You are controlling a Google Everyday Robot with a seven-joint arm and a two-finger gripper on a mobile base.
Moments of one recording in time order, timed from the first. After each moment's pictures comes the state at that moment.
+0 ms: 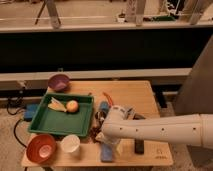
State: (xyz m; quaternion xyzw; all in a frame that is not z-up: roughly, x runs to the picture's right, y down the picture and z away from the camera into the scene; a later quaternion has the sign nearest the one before) arm 0.006 0.295 0.735 -0.27 -0.22 -0.45 0.82
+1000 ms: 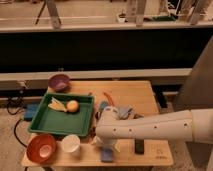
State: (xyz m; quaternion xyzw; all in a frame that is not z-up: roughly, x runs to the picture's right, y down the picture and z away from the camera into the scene) arm -0.001 0.305 0.741 -0.26 -0.24 -0.55 0.75
